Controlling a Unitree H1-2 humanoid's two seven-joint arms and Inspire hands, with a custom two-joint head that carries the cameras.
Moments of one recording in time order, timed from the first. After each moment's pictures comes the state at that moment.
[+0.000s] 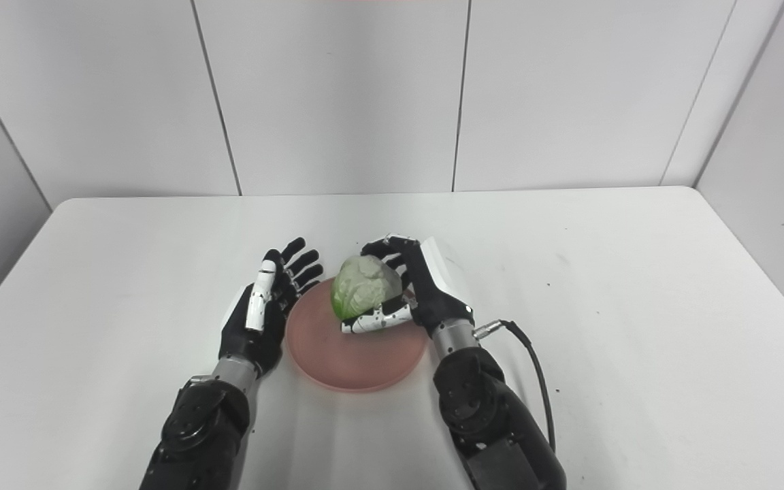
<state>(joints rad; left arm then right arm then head) -0.36 -0.07 0.02 0.31 -0.20 0.07 -0.12 -0.47 -0.04 0.31 0.20 -0.49 0.12 -0.11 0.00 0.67</state>
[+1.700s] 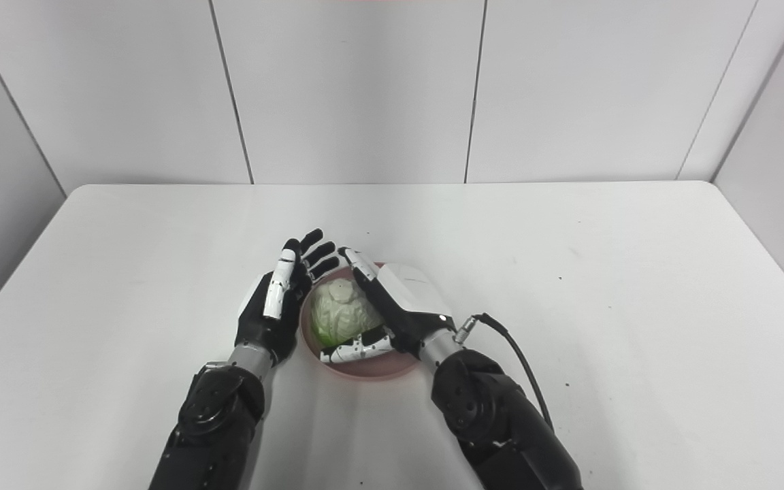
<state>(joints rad) -0.36 -0.08 0.01 0.29 -0.17 0.11 -0.10 -0.47 -0.14 0.44 0.08 -0.67 0.24 0.22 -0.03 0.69</state>
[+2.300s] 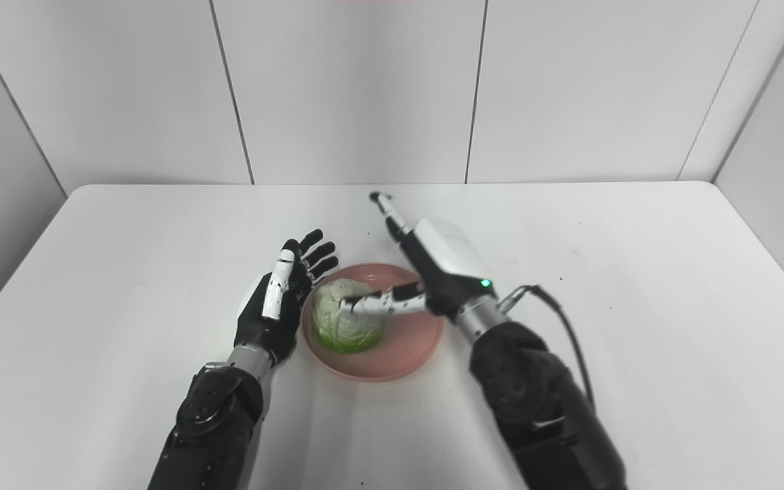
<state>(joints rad) -0.36 -0.08 0.03 0.29 -0.19 0.12 -0.13 -0.46 -0.20 0.26 -0.16 -0.56 0.25 0.25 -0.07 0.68</state>
